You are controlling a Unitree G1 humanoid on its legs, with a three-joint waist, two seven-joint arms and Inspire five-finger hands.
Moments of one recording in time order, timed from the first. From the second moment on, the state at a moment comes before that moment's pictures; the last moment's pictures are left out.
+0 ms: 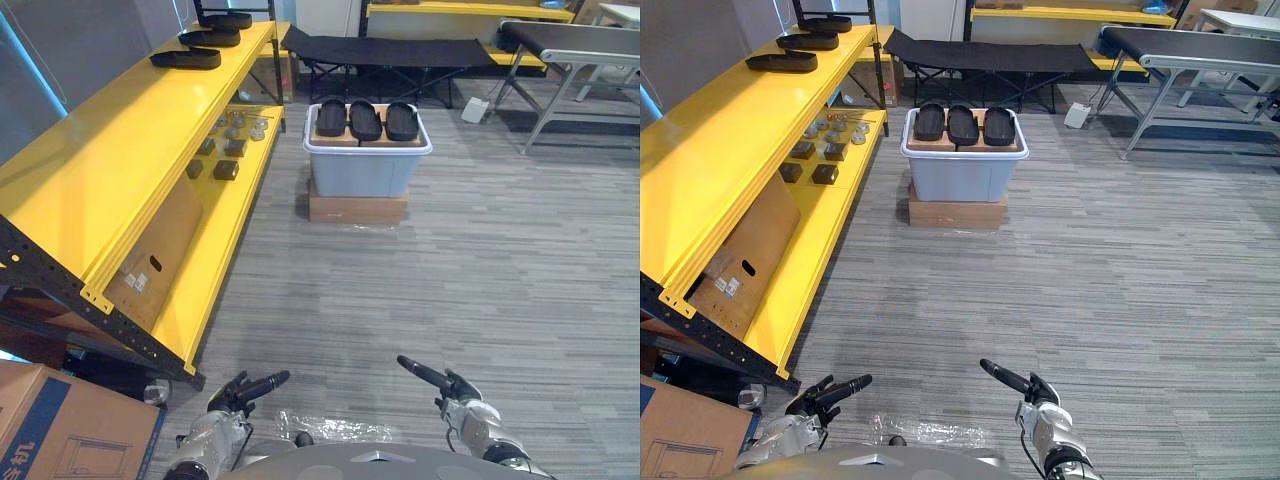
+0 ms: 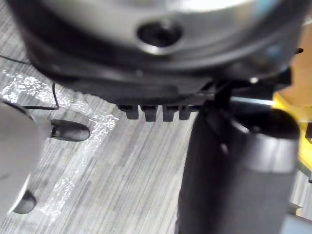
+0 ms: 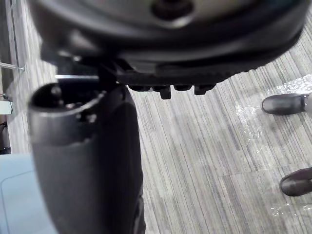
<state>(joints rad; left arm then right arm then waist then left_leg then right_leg) 0.05 0.13 0.05 0.95 -0.39 0.07 -0.06 -0.06 -0.14 -0.28 1.06 0.17 0.06 0.04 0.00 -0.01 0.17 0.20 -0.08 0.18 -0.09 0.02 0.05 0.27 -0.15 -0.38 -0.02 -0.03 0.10</state>
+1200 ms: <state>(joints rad) 0.09 0.13 0.05 0.98 -0.46 0.04 -0.11 -0.01 -0.10 -0.30 1.07 0.21 0.05 0.05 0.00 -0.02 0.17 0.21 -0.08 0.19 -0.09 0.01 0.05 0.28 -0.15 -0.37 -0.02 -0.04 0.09</state>
